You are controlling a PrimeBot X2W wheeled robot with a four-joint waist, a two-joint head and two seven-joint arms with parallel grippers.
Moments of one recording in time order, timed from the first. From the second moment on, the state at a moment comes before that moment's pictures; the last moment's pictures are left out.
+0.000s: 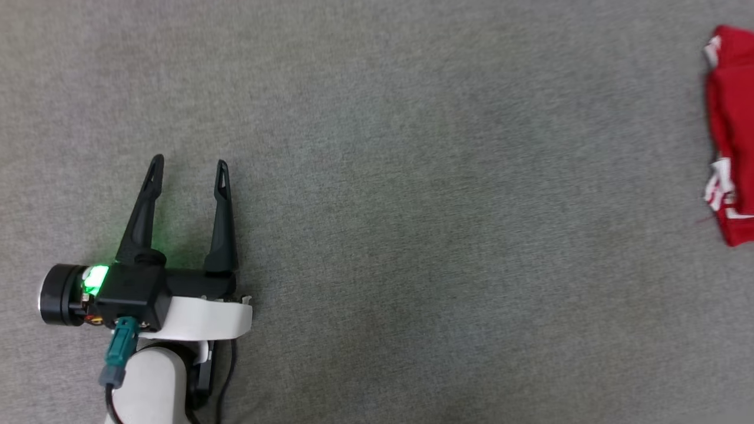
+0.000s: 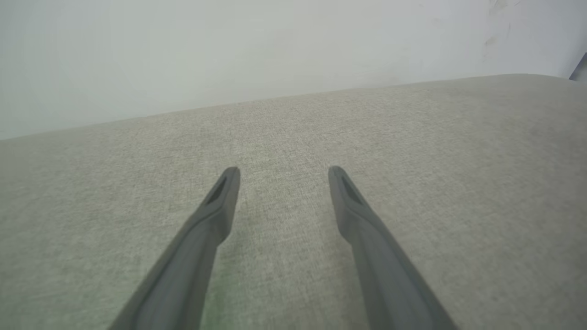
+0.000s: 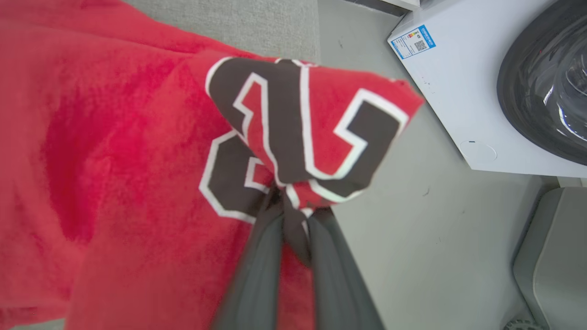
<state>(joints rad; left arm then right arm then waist) -0.20 0.11 -0.03 -0.10 0.00 0.01 -0.26 -0.76 -1.01 0.39 0.48 0.71 0.13 0.48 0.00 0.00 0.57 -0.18</state>
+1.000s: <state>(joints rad) -0.04 0.07 -0.03 -0.06 -0.04 0.05 -0.26 -0.68 -0.55 -0.05 0.39 0.13 0.13 -0.20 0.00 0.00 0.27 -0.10</state>
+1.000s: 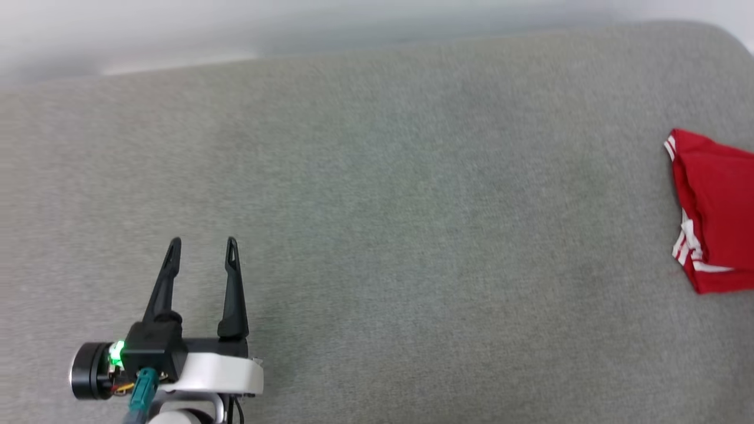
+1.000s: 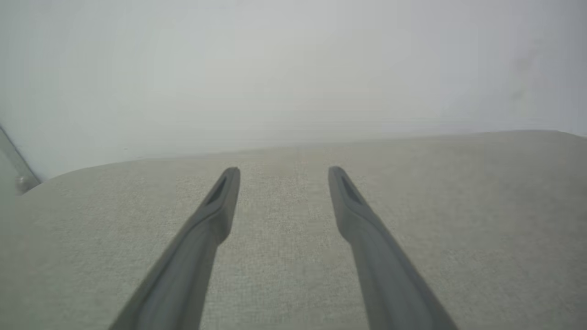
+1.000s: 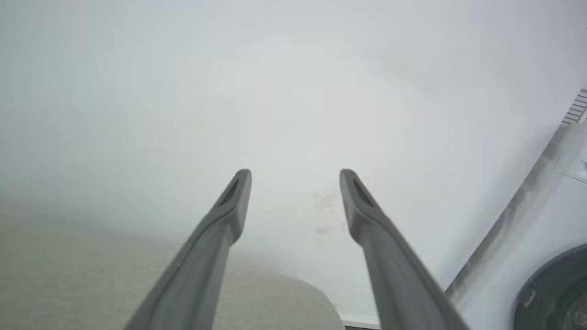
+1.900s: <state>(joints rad) 0.07 0.05 -0.02 0.01 -0.06 0.05 -0.26 -0.05 -0.09 -0.04 0.08 0.14 0.13 -0.26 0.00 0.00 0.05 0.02</state>
